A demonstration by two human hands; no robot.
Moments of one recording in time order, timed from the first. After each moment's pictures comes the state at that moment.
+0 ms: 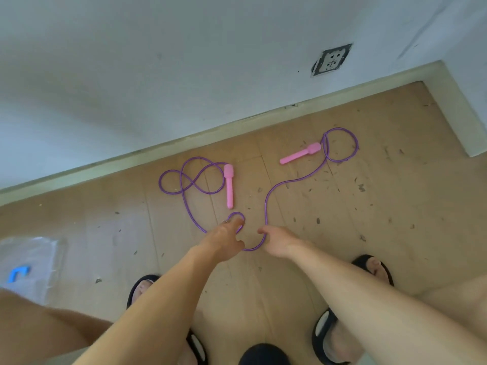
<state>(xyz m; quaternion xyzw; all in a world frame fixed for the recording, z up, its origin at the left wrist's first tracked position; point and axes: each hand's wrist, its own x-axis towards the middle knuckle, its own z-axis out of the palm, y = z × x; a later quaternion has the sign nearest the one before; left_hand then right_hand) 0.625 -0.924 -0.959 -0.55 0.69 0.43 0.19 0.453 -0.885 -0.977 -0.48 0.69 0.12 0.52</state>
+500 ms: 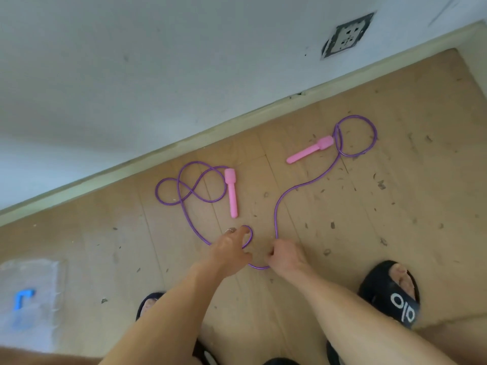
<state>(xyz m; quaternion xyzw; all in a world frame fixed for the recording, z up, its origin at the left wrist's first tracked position) 0.617 -0.950 -0.978 -0.55 0.67 0.44 0.23 0.470 -0.881 -1.043 -0.44 0.76 0.11 0.47</state>
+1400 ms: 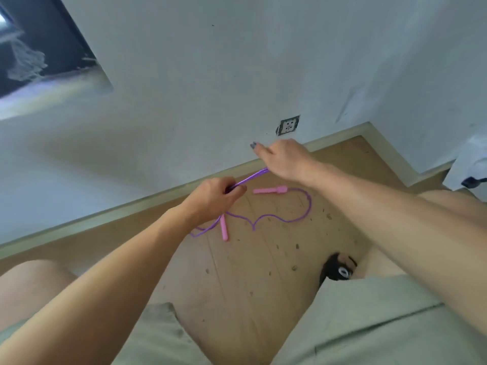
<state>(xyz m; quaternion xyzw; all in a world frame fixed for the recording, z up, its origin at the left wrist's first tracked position) 0.593 -0.975 -0.733 -0.50 0.79 0.33 -0.07 0.397 -0.965 -0.690 -0.64 0.73 -0.14 0.22</state>
